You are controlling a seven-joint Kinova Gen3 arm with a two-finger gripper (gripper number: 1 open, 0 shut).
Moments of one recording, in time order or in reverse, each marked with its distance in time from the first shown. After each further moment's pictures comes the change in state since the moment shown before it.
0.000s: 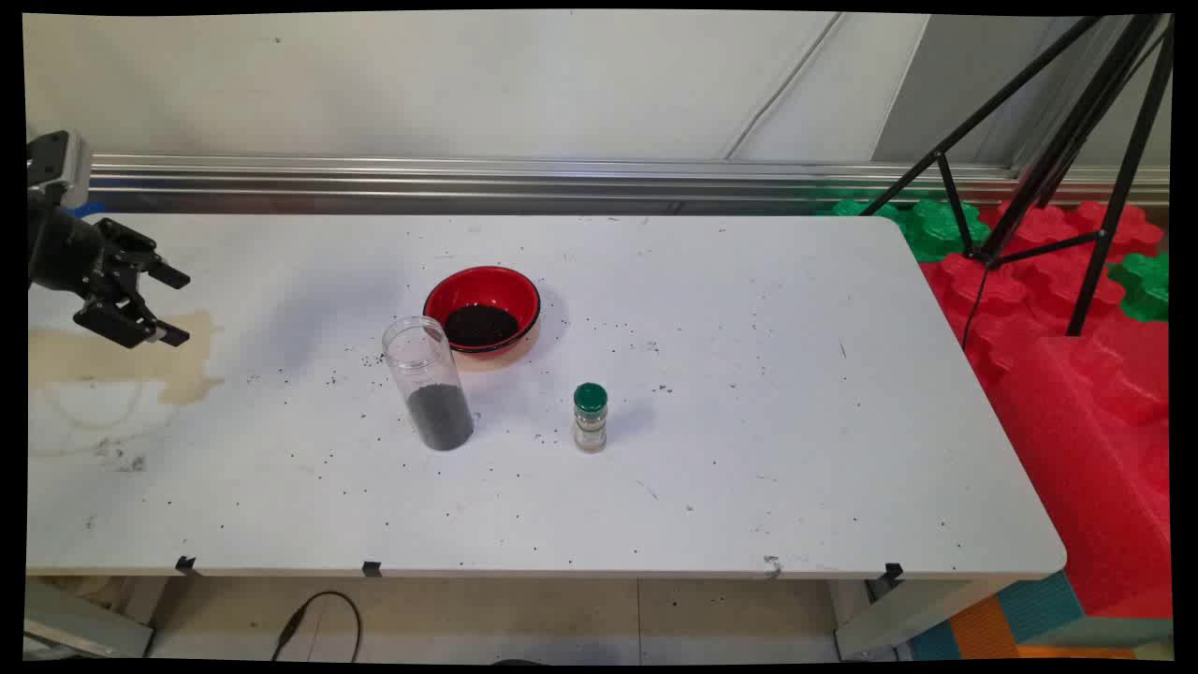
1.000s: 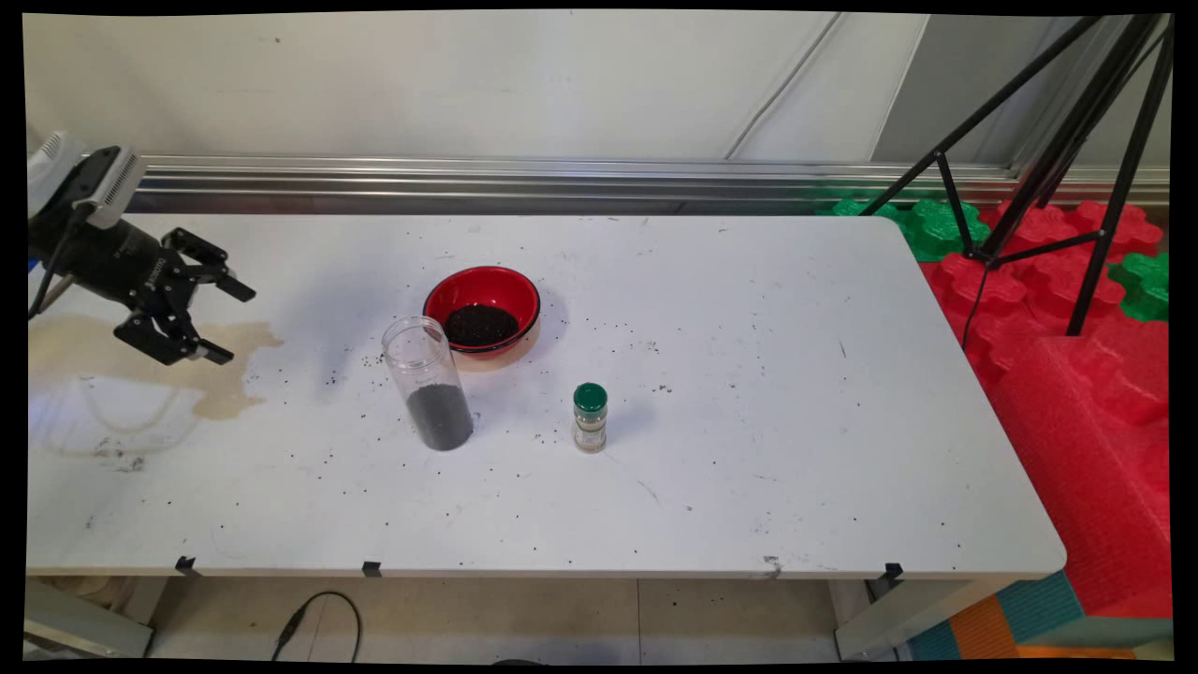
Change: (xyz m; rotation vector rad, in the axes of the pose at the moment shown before) arm 0.036 0.008 0.026 -0.152 0.117 0.256
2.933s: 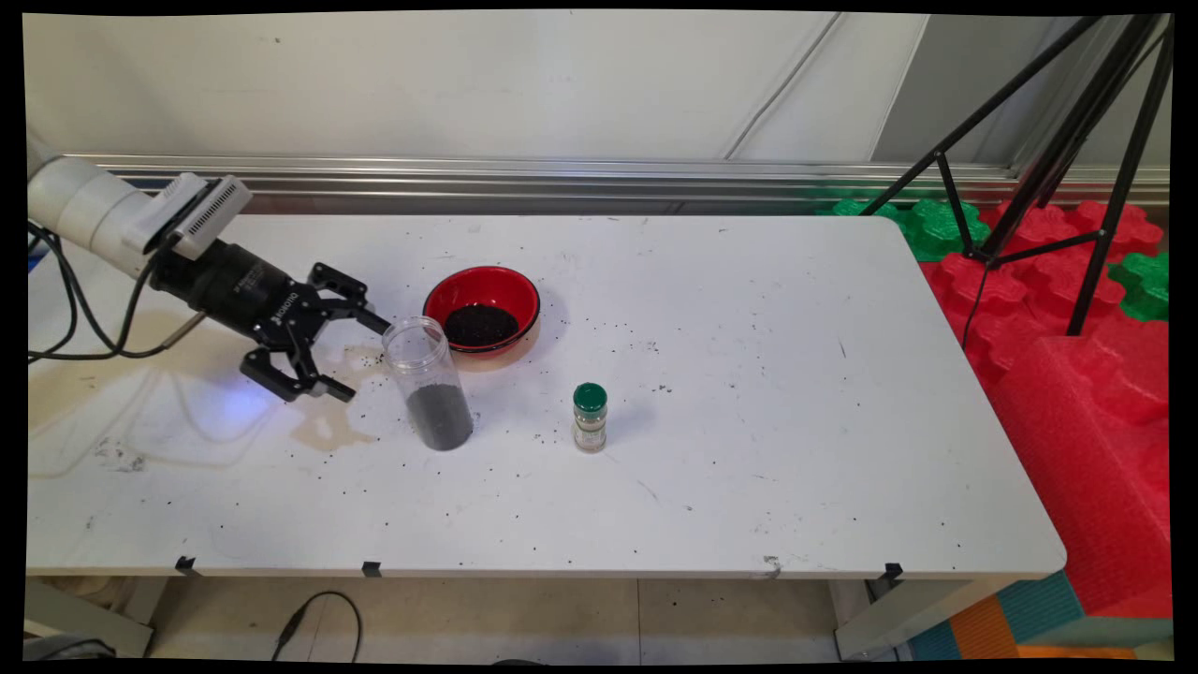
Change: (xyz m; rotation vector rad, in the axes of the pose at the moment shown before) arm 0.049 0.000 0.100 -0.221 0.410 0.186
